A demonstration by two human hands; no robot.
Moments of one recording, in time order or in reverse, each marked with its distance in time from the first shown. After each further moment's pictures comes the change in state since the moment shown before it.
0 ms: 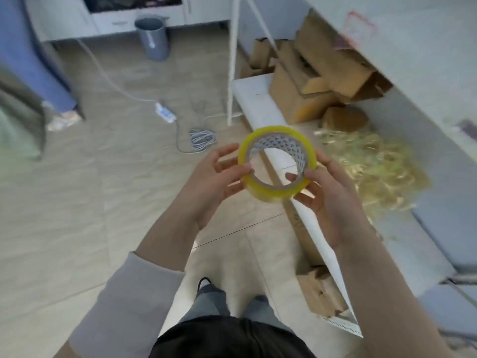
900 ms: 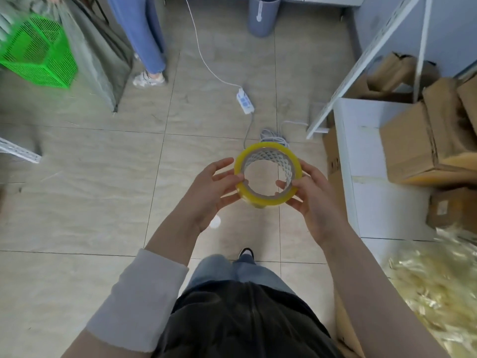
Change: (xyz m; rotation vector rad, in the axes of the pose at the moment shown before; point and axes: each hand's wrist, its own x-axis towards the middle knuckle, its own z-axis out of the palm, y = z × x) left_hand 0.170 0.056 -0.238 -0.180 0.441 -0.119; right_hand 0.245 0.061 0.255 -0.265 -0.314 0.305
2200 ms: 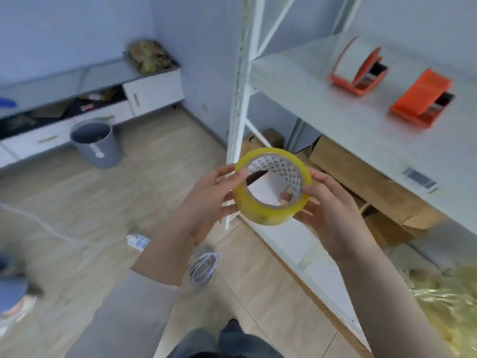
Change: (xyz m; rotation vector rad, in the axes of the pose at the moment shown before) left_hand 0.325 0.296 0.289 0.366 -0.762 0.068; right_hand 0.227 -0.297 -0.100 0.312 0.595 -0.384
